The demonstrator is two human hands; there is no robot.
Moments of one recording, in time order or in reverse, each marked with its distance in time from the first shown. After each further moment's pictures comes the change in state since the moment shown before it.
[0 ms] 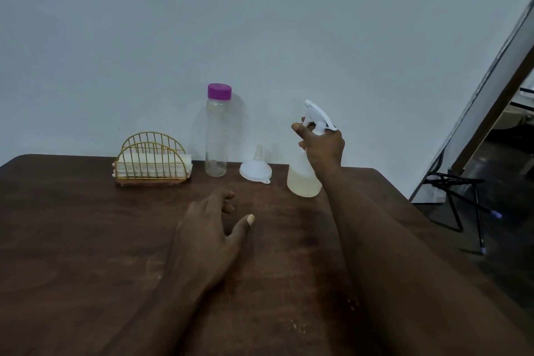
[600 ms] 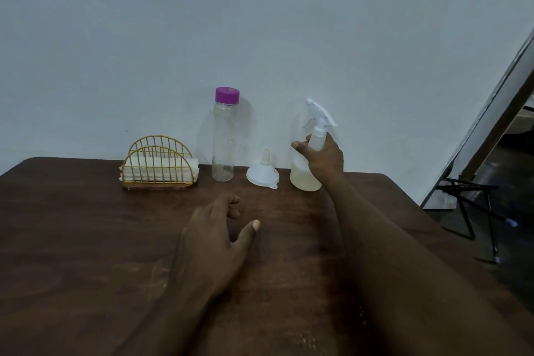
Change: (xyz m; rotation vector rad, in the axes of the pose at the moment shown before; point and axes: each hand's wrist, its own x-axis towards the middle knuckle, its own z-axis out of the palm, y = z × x) left_hand 0.002 0.004 -0.003 -0.011 -0.025 -0.053; right_hand 0.017 0.037 0.010 -0.318 -0.125 -0.011
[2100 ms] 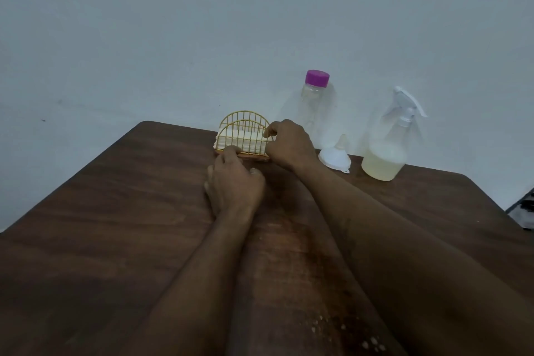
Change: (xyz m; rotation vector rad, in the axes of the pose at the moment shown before) left_hand 0.030 -0.057 -0.063 0.018 0.284 -0.424; right_hand -0.115 -0.144 0.153 -0.414 -0.444 -0.330
